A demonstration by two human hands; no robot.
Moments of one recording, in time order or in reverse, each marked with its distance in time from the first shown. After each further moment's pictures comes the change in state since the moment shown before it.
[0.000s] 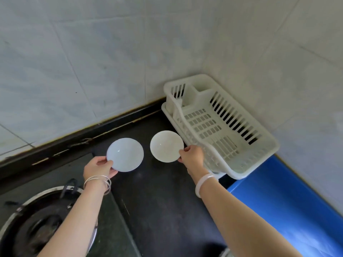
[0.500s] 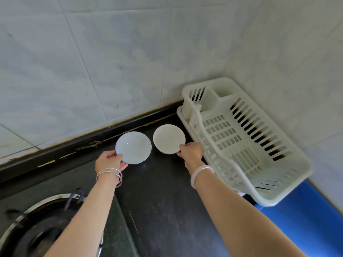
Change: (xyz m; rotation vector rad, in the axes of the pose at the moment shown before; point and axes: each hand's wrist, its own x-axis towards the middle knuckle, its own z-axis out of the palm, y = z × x) left_hand 0.047 0.020 0.025 -0.173 0.016 -0.073; right_hand 0.051 -0.033 0.070 0.117 -0.018 0.118
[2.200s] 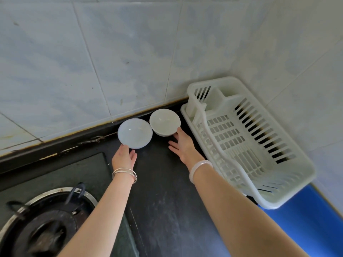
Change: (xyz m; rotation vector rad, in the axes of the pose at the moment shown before) left_hand -0.008 -0.010 0.027 -0.419 -0.109 -0.150; right_hand -0.013 -0.023 0.018 0.315 -0.437 0.111
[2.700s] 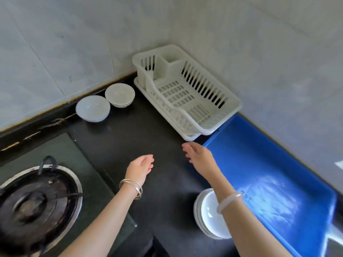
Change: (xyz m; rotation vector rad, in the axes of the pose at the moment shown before) left_hand -0.165 -0.117 -0.053 0.780 -0.608 0.131; right_hand -0.207 0.092 -0.176 -0.696 0.286 -0.290
